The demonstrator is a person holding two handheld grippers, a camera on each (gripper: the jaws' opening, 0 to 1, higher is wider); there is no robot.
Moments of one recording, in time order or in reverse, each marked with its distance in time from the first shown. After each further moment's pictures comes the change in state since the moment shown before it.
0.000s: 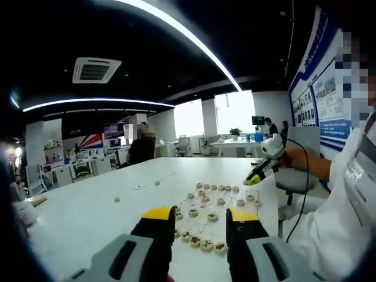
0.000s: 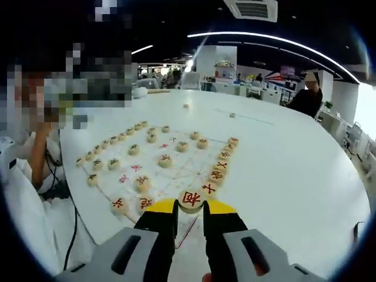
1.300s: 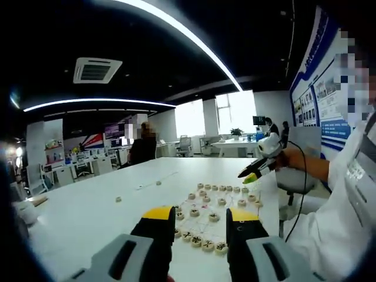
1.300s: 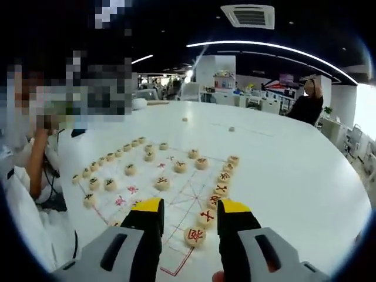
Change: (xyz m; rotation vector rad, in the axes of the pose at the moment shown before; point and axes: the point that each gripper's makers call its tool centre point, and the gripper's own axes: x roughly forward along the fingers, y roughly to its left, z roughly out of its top) left arm -0.002 0.004 0.000 -0.001 -0.001 0.012; right arm 0.013 0.003 0.050 0.005 -0.118 0.023
